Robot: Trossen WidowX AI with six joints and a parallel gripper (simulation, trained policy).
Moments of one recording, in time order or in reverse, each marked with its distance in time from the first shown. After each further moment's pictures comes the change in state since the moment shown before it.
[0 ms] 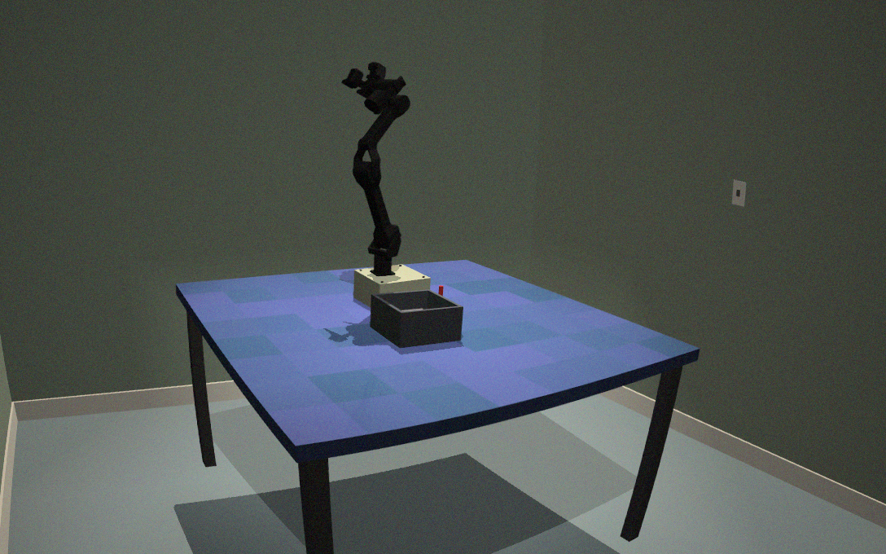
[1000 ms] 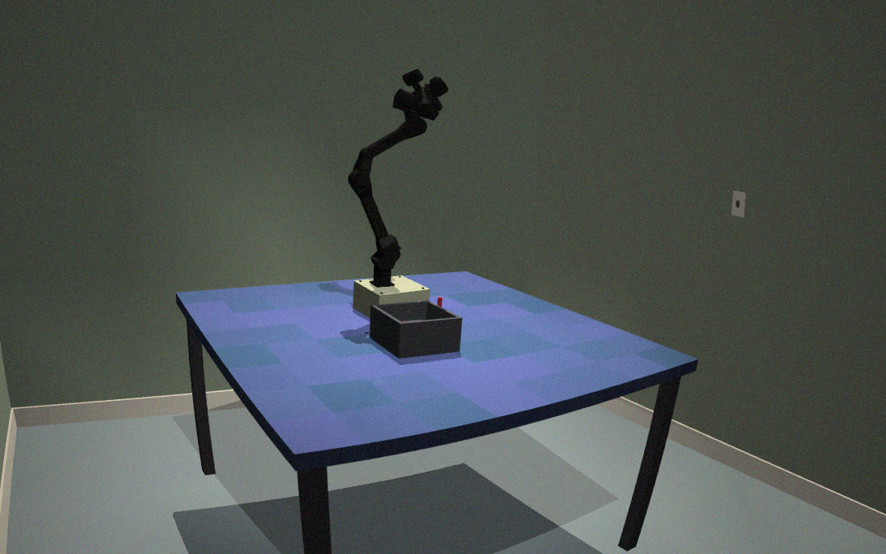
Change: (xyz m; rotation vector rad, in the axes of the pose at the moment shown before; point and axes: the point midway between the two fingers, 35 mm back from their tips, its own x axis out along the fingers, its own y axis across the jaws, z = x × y) arm -0.118 -0.148 0.126 0.278 -0.900 -0.237
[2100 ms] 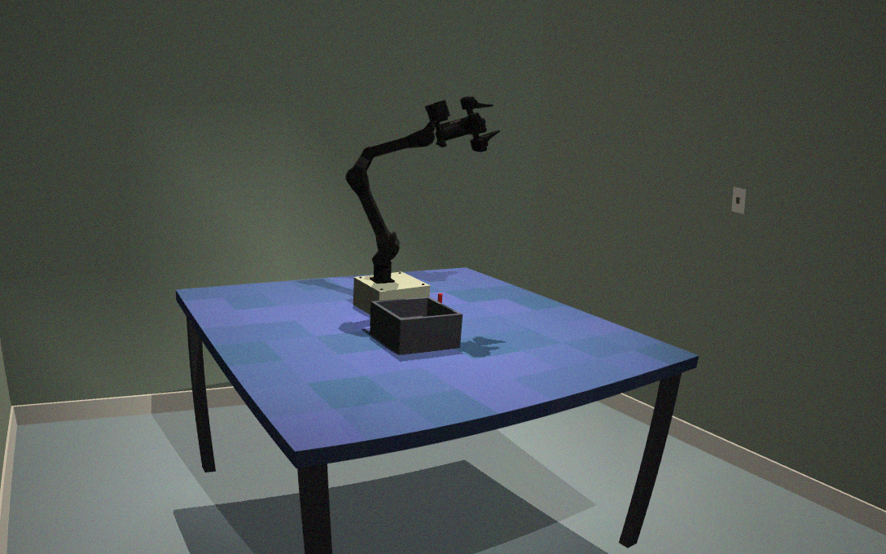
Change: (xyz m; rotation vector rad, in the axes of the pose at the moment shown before) arm -0.191 -0.126 0.157 -0.063 -1.024 -0.553
